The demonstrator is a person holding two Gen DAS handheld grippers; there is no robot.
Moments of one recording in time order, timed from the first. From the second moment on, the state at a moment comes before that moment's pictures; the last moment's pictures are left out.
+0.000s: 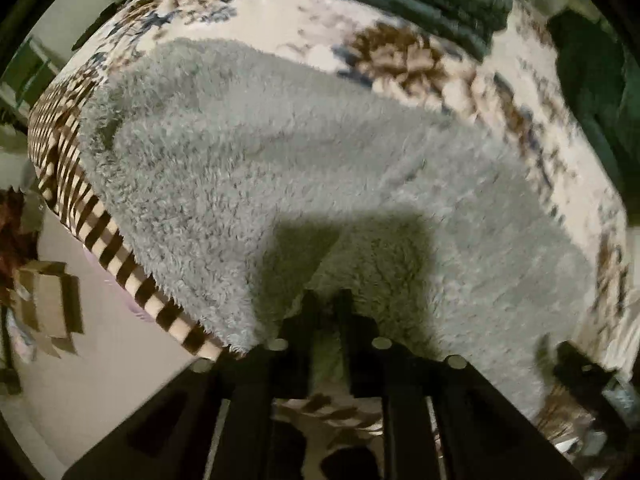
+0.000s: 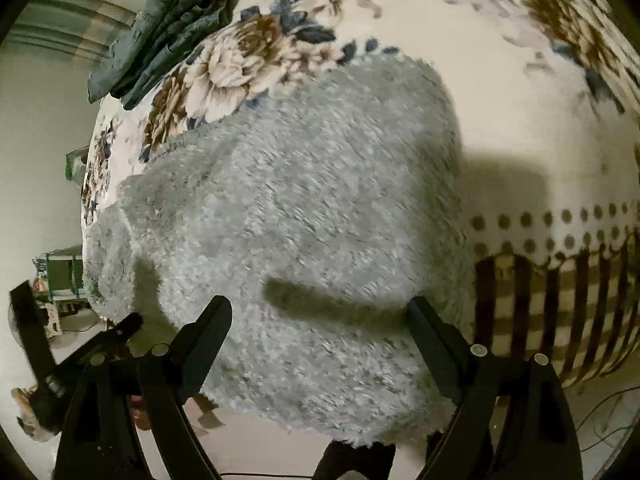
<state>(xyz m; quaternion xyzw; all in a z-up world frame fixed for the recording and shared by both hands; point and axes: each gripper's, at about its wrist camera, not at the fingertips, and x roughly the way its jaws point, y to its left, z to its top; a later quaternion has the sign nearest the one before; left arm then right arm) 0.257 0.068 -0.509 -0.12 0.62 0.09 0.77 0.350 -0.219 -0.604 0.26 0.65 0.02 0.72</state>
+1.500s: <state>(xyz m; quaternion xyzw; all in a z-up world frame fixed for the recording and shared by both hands) 0.259 0.222 -0.420 -0.26 0.38 0.11 0.88 0.372 -0.121 -0.592 0.06 0.66 -0.07 0.74</state>
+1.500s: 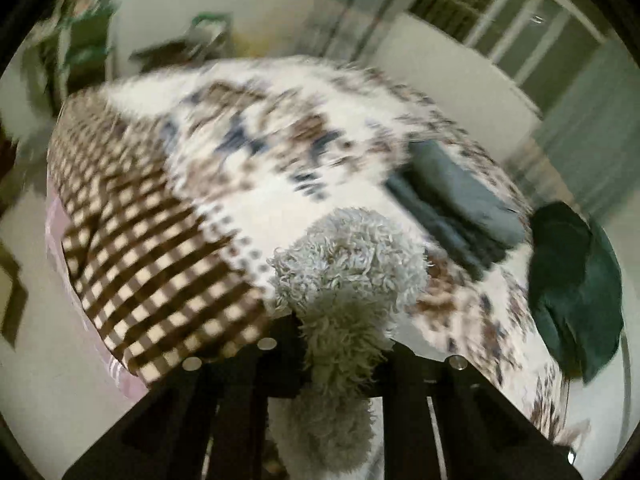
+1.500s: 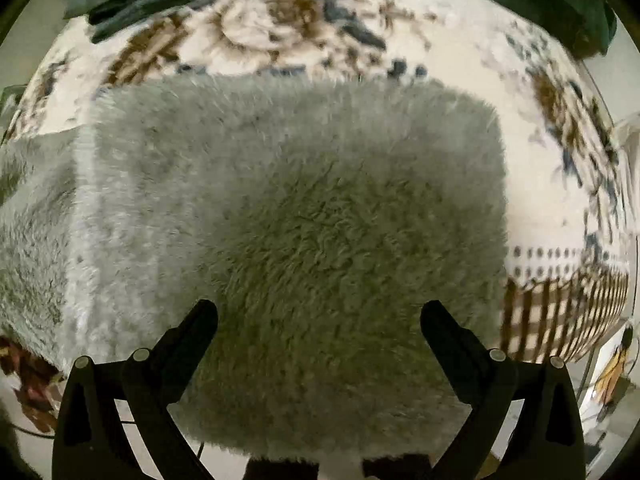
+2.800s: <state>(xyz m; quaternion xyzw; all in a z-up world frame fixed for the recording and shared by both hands) 0.196 -0.194 -0.426 -0.02 0.53 -0.08 0.84 0.232 -0.463 -0.586 0.31 0.61 -0.10 0.72</state>
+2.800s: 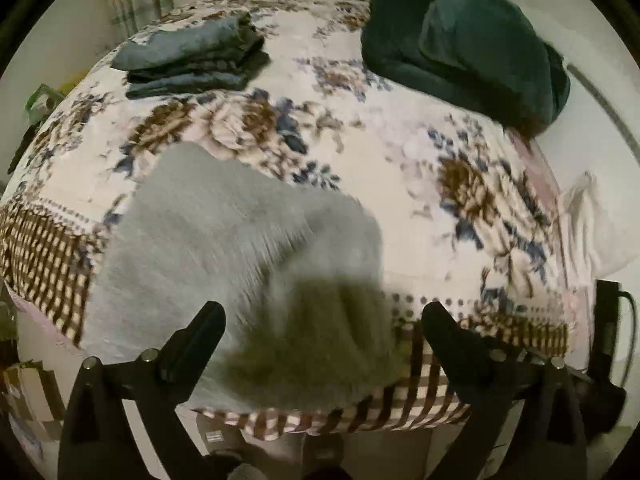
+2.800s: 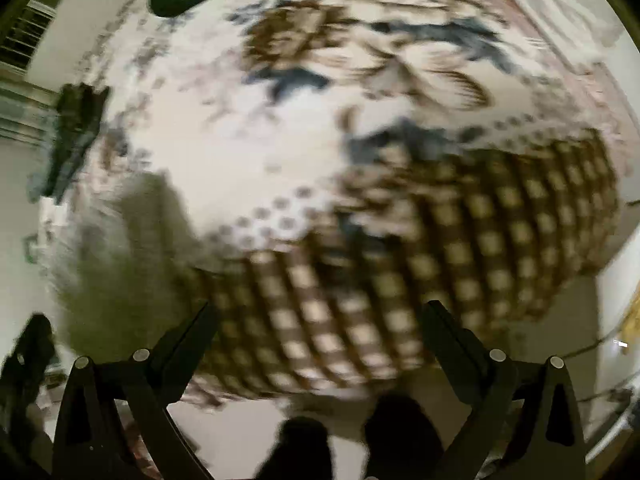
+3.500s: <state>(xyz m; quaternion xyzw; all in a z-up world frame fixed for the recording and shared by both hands) 0.268 -0.011 -0.452 -0.04 0.55 0.07 0.83 0.368 -0.345 -0.601 0.40 0.59 0.10 0.70</state>
